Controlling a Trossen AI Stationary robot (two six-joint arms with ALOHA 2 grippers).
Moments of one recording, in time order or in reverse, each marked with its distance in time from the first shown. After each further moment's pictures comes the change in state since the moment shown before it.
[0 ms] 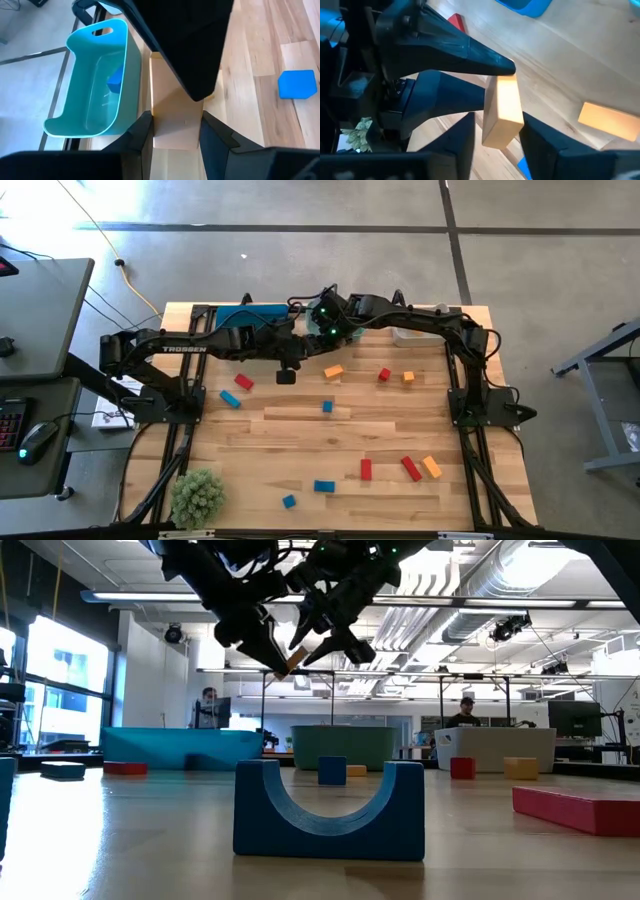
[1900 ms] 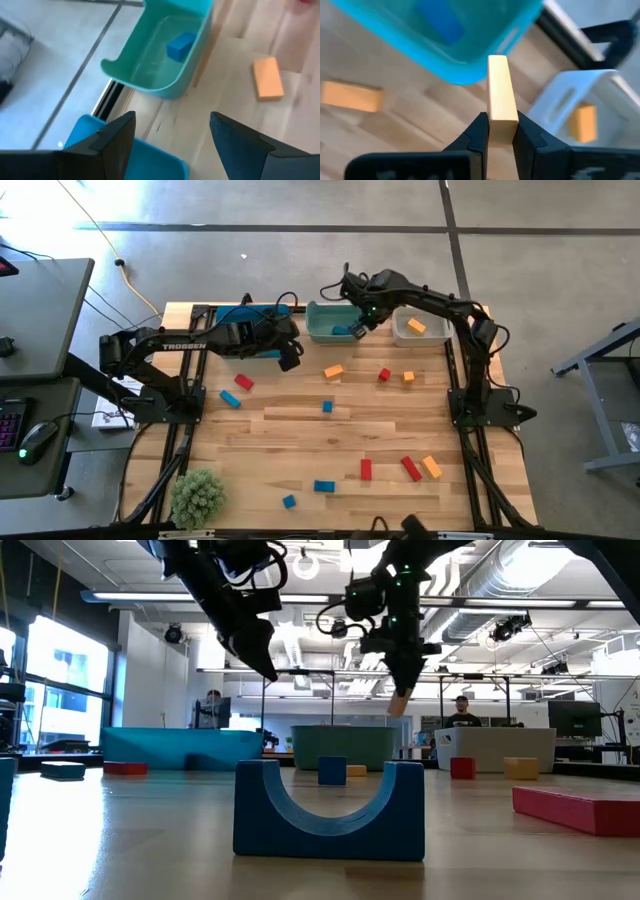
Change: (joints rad) left arm 0.058 -0.001 0.002 -0.052 -0.253 -0.295; right arm -0.209 -0.039 0.000 -0.543 0.583 -0.447
